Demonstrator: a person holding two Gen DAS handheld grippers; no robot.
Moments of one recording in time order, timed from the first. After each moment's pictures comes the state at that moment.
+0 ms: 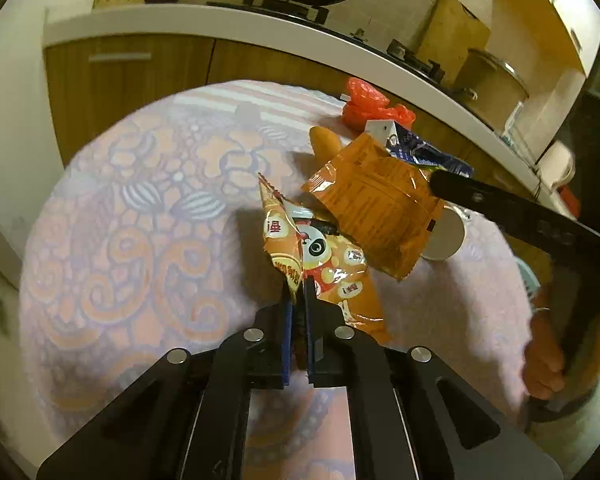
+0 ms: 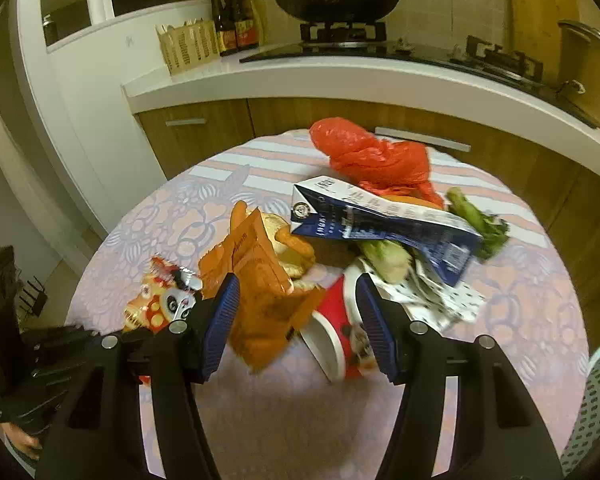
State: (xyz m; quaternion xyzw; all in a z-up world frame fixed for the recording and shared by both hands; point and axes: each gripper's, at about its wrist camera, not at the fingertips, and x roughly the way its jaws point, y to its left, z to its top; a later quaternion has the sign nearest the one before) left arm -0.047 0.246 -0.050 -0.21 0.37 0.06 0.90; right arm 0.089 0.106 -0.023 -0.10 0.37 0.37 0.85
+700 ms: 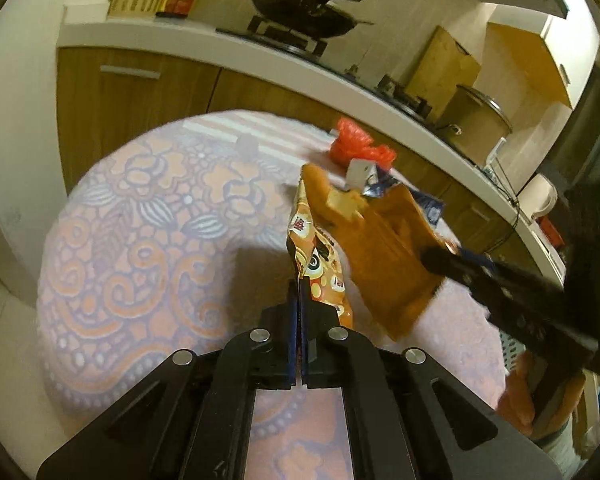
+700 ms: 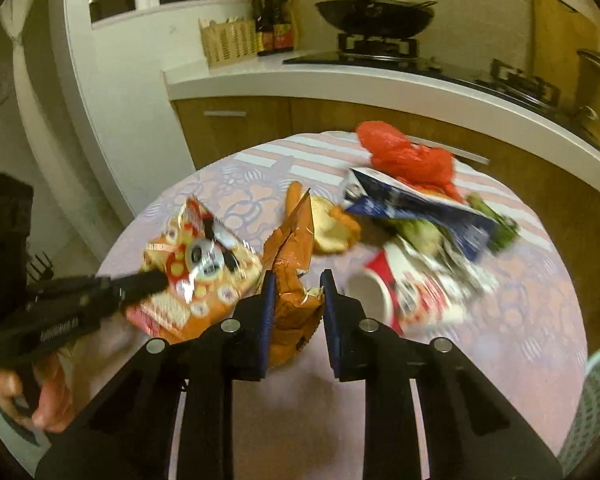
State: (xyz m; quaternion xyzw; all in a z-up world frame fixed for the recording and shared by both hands) left arm -0.077 0.251 -0.024 -0.24 0.32 0.05 0.92; right arm 0.030 0.084 -0.018 -0.12 0.34 0.40 0.84
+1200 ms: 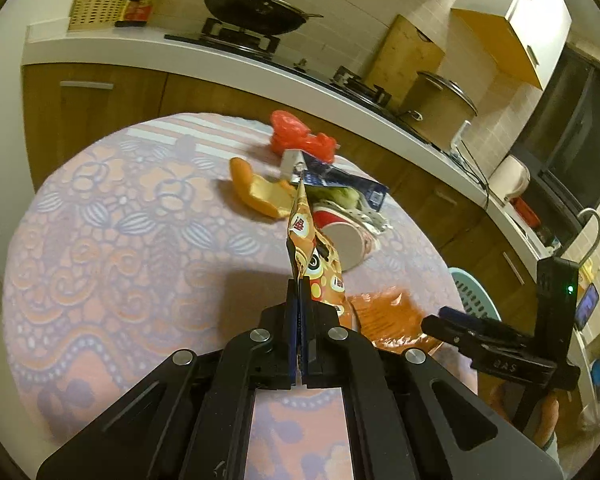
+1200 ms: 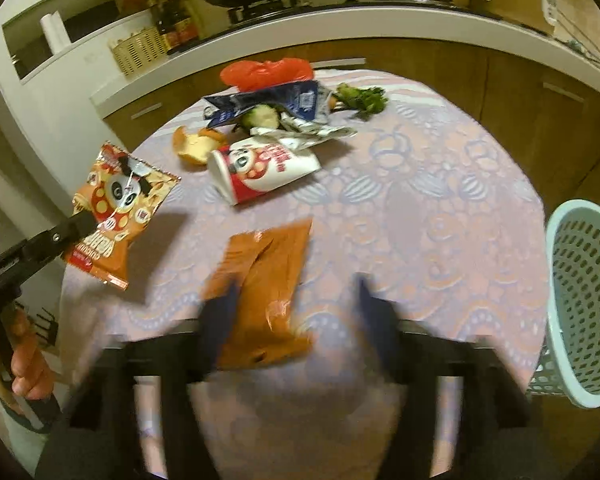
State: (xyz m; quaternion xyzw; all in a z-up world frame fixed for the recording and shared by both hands) left arm -0.069 0.202 -0.010 -0.23 0.31 0.00 0.92; right arm 0.038 -0.039 -0.054 -0.03 0.43 0.30 0.85
